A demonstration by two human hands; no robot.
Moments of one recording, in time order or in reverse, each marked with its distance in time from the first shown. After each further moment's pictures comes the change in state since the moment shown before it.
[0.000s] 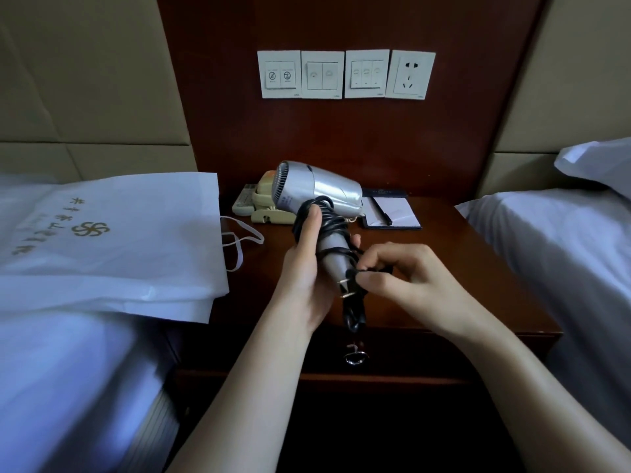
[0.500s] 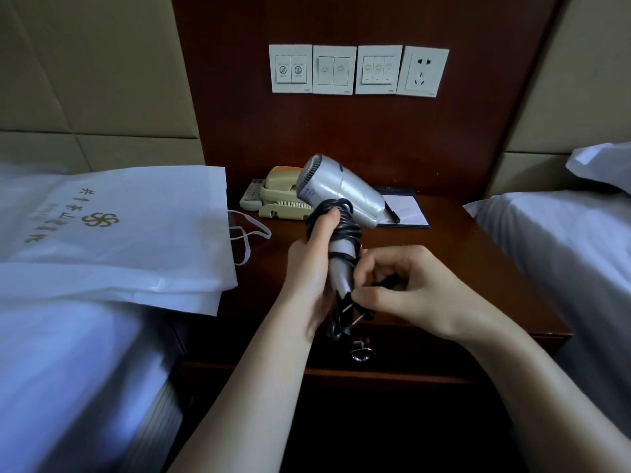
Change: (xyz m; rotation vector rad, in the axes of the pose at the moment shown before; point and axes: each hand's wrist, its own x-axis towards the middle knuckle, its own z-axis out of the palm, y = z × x) left_hand -0.007 0.006 0.001 0.276 0.251 0.002; right_hand 0.001 -0.009 0.006 0.010 -0.129 0.066
